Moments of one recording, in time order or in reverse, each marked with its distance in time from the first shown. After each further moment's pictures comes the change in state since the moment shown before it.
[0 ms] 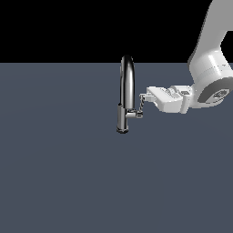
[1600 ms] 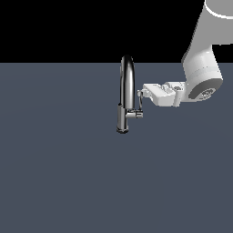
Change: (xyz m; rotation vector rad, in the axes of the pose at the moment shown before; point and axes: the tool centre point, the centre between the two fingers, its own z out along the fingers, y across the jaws) arm -0.003 -0.047 0.003 -0.028 0.009 -0.014
